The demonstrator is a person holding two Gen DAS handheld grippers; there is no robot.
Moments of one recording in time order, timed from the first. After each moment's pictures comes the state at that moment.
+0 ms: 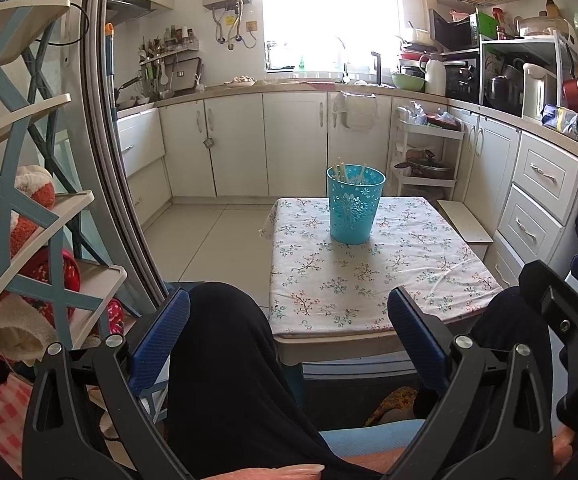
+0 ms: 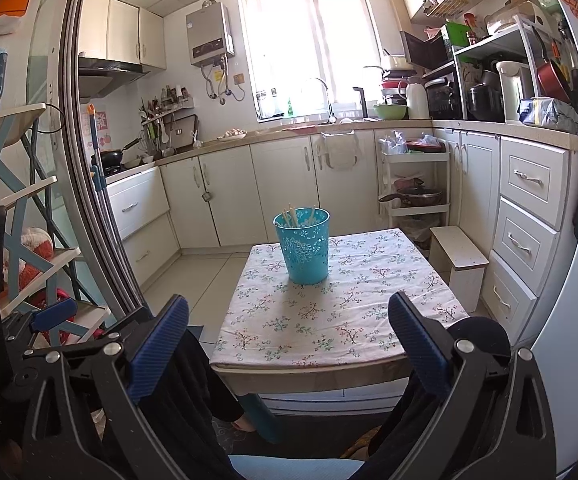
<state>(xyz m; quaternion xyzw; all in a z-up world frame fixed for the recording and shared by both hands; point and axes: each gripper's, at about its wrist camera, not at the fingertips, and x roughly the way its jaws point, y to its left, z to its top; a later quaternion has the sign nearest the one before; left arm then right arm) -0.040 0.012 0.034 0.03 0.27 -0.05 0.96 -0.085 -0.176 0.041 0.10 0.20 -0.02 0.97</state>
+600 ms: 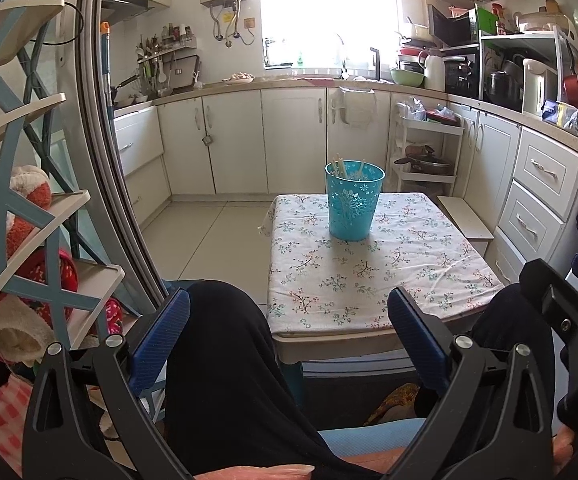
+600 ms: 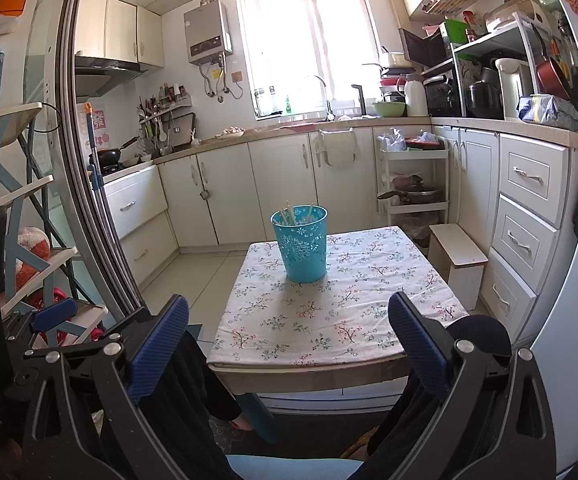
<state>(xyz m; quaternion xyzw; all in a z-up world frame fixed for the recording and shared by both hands) -0.035 0.010 0.030 0.04 0.28 -0.05 0.96 -0.085 -0.184 0.040 0.11 0.20 -0.02 0.97</state>
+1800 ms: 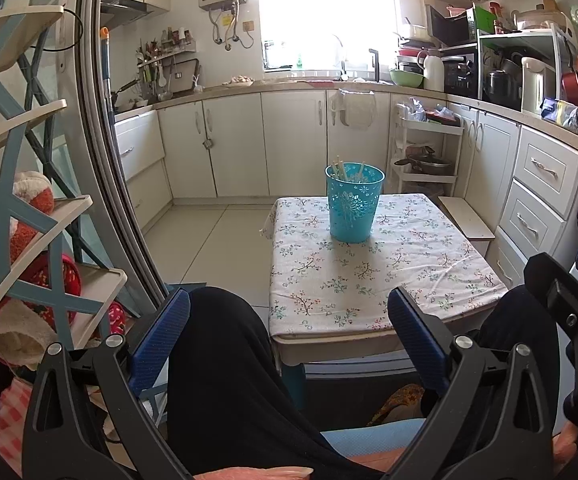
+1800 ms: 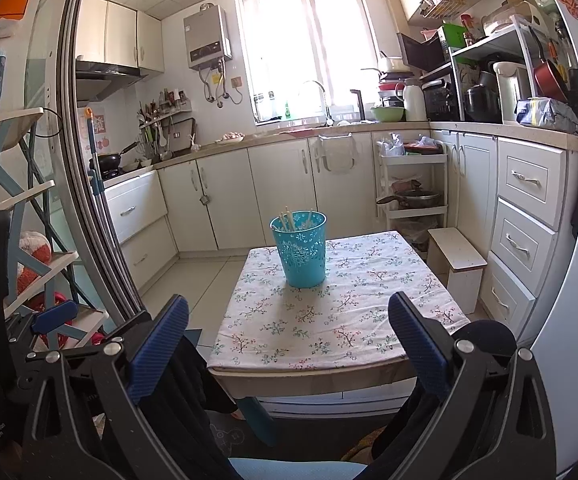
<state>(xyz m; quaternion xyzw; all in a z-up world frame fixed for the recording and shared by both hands) -0.038 0.006 0.034 0.05 0.27 -0.05 0.96 -0.088 -0.185 0.042 0.10 0.19 -0.03 0.98</state>
